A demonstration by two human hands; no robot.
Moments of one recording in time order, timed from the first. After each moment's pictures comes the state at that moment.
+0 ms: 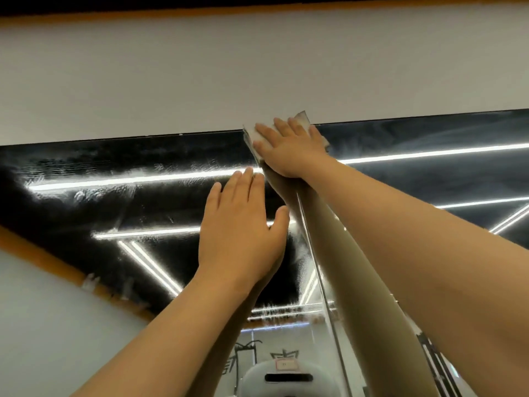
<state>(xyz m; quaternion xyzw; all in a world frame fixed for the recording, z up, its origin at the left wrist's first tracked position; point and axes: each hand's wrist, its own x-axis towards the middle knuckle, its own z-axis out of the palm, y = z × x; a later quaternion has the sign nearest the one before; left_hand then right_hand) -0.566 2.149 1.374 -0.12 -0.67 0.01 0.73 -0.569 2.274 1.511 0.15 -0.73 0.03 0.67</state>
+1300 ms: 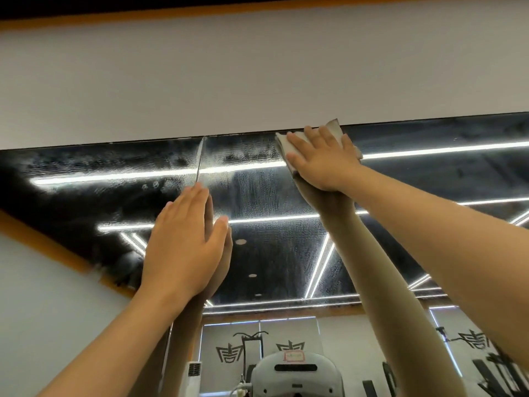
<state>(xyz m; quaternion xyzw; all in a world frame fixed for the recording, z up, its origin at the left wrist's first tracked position) -0.571 2.239 1.355 -0.13 -0.65 -0.09 0.74 -0.580 2.473 1.485 0.14 -0.75 0.02 0.65</state>
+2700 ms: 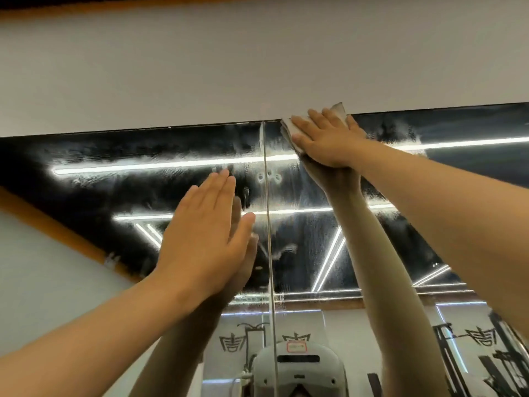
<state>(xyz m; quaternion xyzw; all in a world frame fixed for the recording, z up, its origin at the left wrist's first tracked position) -0.553 2.151 1.339 -0.13 -0.67 0.02 0.73 -0.572 2.379 1.509 0.15 -0.75 -0.01 0.64</state>
